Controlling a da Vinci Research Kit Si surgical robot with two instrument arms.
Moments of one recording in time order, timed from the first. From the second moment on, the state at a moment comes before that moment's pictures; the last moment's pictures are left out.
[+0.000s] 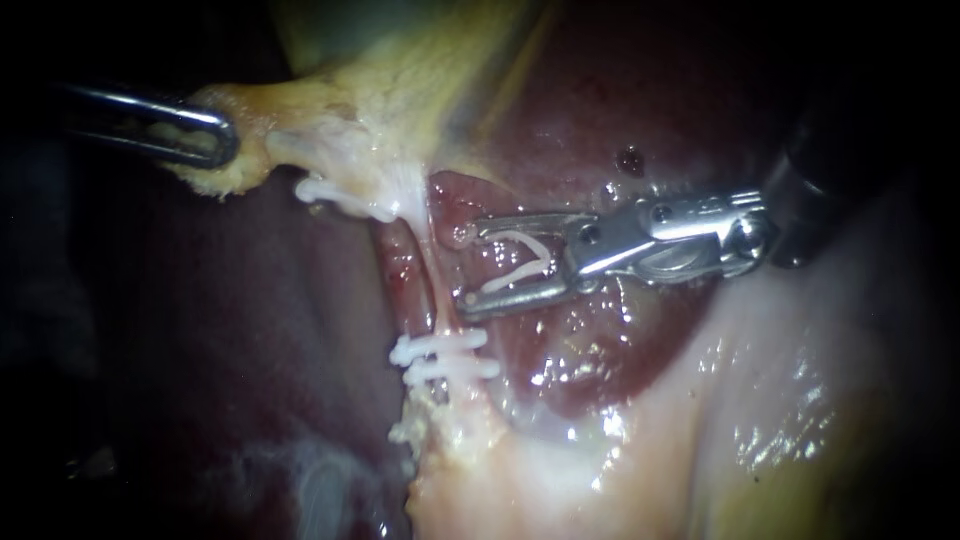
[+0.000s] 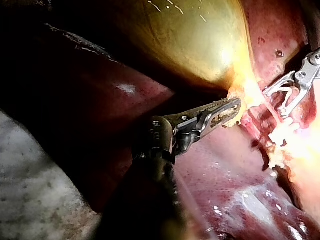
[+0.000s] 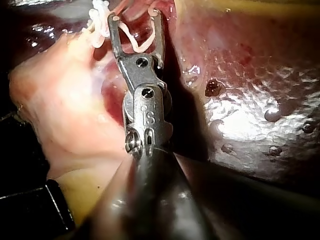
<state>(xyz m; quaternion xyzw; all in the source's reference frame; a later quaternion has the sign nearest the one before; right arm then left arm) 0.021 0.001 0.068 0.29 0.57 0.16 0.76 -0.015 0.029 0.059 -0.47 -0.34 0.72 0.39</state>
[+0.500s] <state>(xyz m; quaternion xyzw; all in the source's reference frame) 0.025 0.000 0.069 0.31 0.57 0.18 0.74 -0.015 0.029 0.059 -0.47 -0.34 0.72 0.39</state>
